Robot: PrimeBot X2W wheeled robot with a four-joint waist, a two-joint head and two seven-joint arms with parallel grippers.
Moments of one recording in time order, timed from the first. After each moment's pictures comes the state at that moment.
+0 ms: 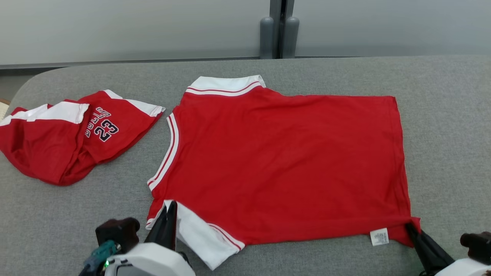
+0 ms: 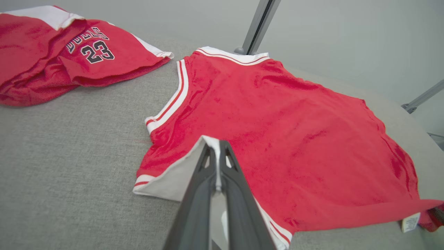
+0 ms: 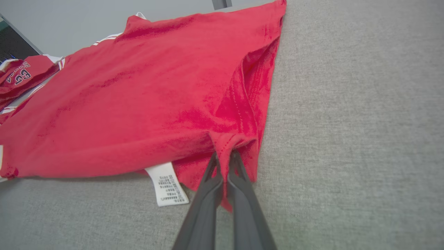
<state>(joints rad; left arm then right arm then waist) 0.14 0.18 -0.35 -0.24 -0.49 0.34 0.17 0.04 -0.47 0.40 0.31 0.72 0.13 -0.15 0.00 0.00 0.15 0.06</state>
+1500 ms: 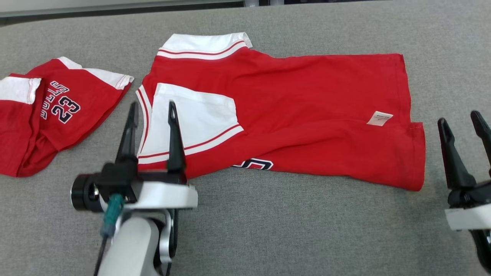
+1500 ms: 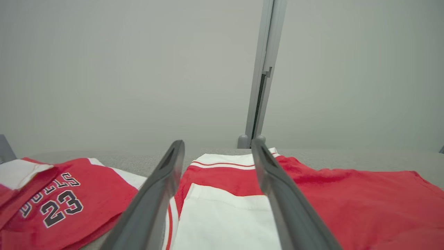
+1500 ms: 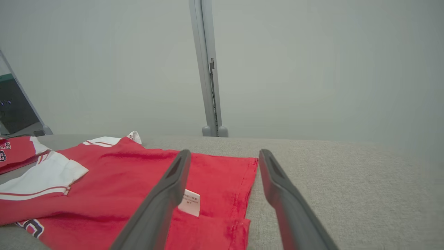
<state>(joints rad) -0.29 0.05 -0.27 0.10 -0.23 0.27 -0.26 -0.17 -0.51 0.20 0.05 0.56 0.13 -0.26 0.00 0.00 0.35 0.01</state>
